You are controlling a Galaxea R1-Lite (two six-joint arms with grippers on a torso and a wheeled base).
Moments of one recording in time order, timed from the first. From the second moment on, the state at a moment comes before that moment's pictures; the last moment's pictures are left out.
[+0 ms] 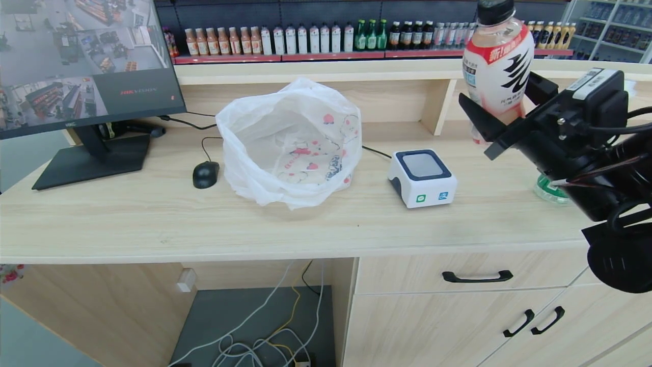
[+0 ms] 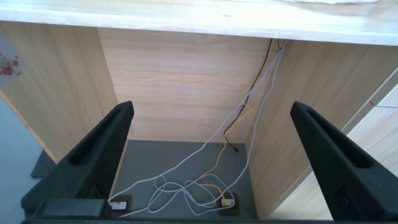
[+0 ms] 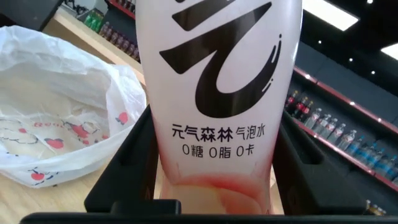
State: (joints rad) left arm 0.00 0.00 0.00 0.00 0.00 0.00; right arm 0.23 1.76 -0.81 -1.57 0.37 -0.52
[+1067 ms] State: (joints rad) left arm 0.00 0.00 0.00 0.00 0.00 0.00; right arm 0.34 1.87 -0.84 -1.57 -0.12 -0.04
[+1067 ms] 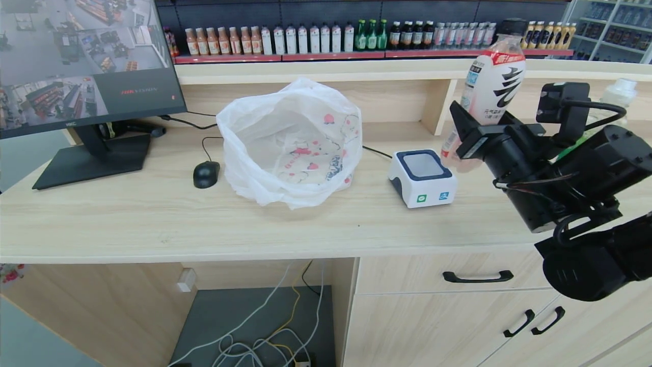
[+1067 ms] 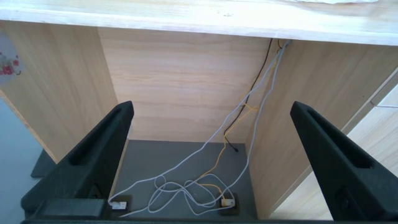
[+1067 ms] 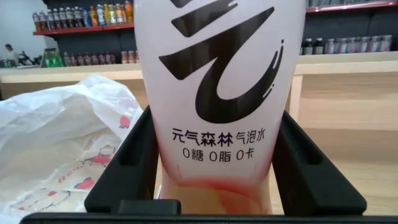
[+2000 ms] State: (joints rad) left arm 0.00 0.00 0.00 0.00 0.00 0.00; right arm 0.43 1.92 -0.93 -1.57 -0.12 0.00
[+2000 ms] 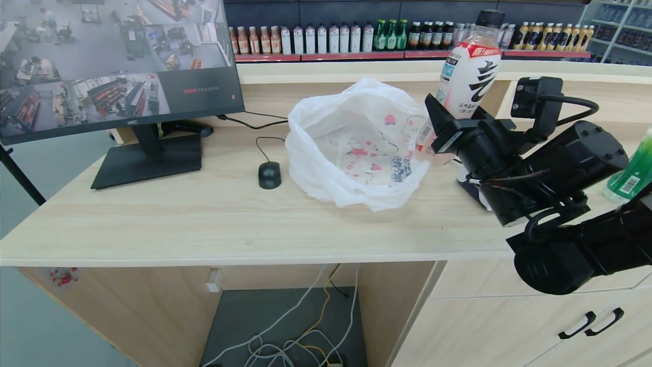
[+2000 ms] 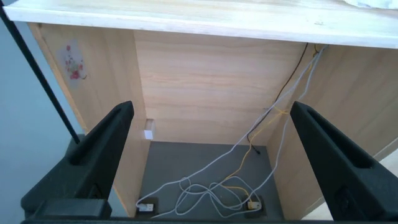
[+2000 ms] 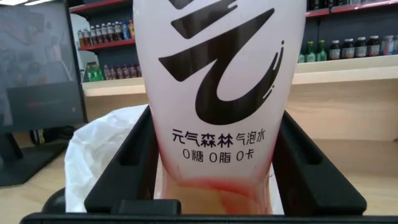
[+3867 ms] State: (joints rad) left arm 0.00 0.00 0.00 0.00 0.00 0.00; right arm 0.50 2.17 -1.45 -1.15 -0.11 0.00
